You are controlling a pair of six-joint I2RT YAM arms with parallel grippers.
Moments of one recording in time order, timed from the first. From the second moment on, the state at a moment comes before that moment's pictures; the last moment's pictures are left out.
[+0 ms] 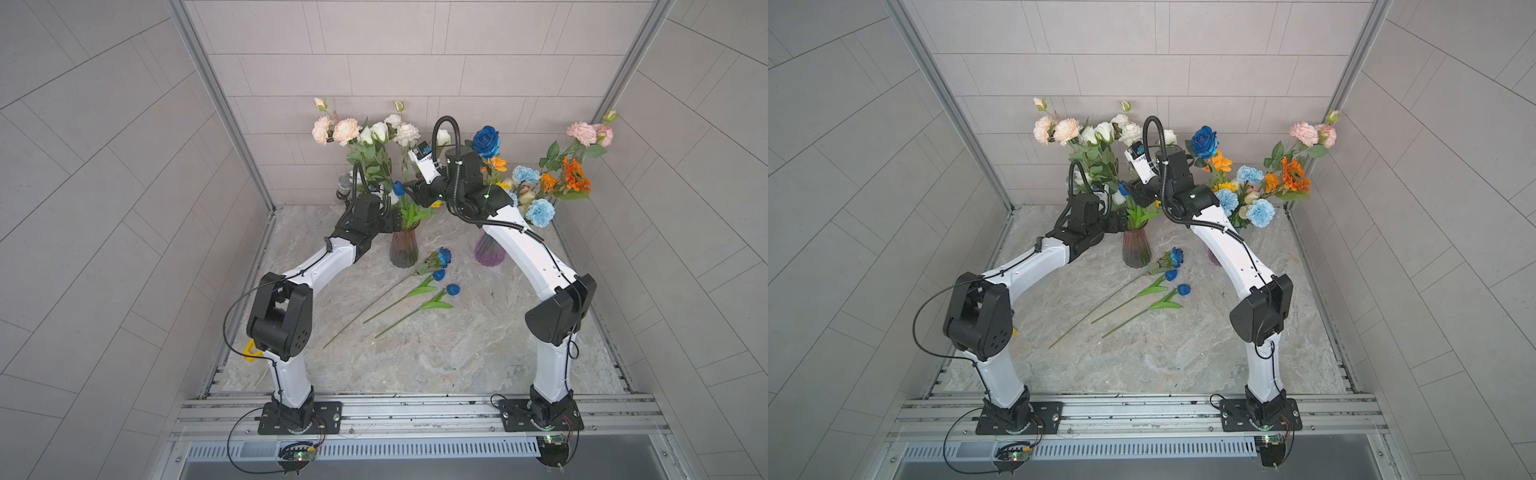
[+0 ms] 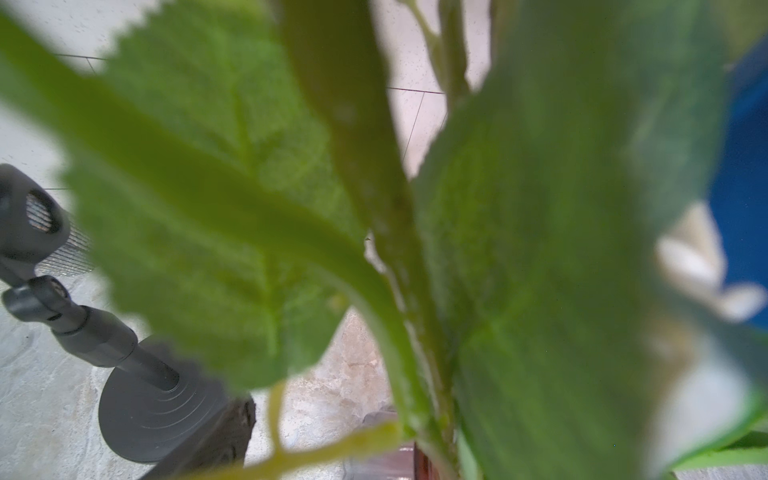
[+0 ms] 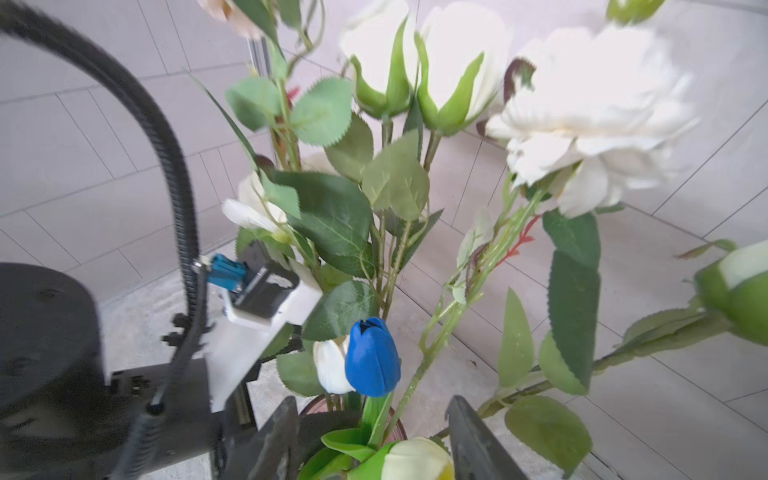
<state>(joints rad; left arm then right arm) -0.40 1.82 1.43 -0.04 -0.06 -0.25 0.47 1.94 2.19 -0.56 -0.21 -0.14</state>
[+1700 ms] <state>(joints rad) -0.40 1.82 1.43 -0.06 -0.08 -0.25 0.43 2.12 2.21 -0.52 -0.36 0.06</state>
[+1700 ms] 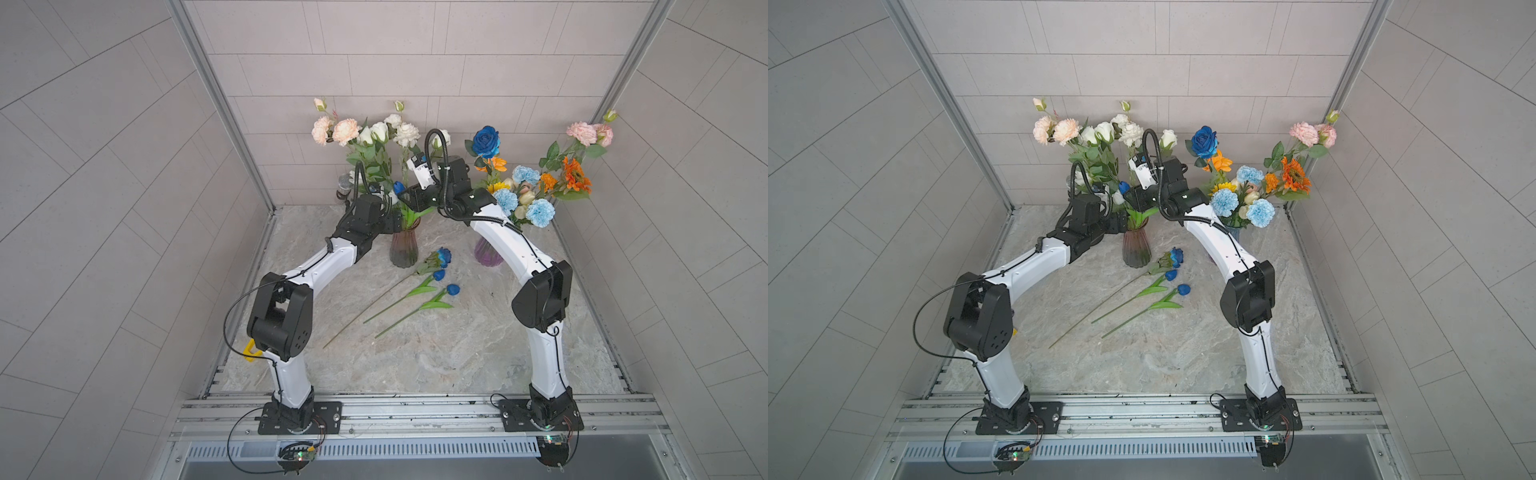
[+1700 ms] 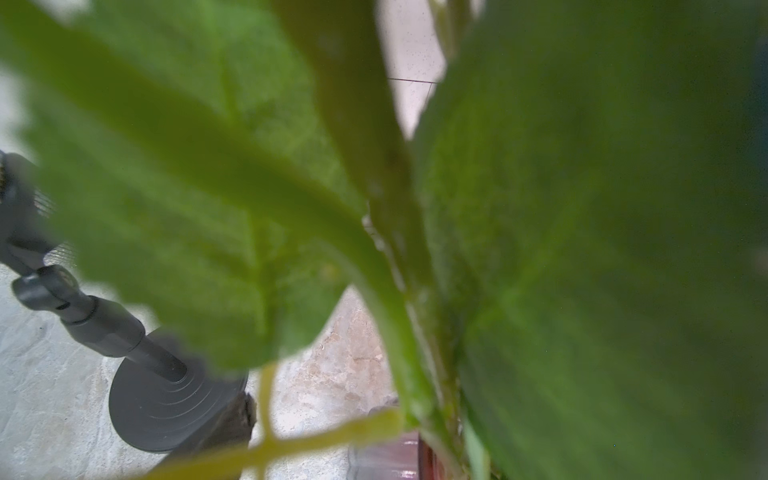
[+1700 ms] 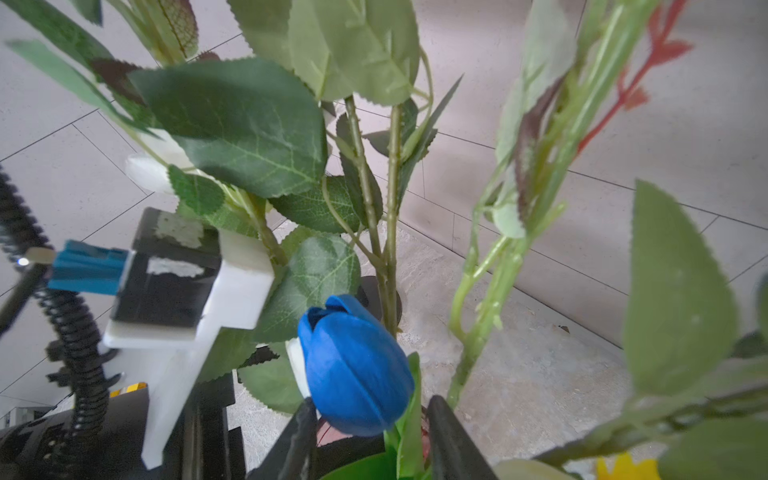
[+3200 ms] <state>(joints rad) -0.40 1.82 1.43 -0.07 -0.08 -0.23 0.42 2.13 2.19 -0.49 -0.32 0.06</state>
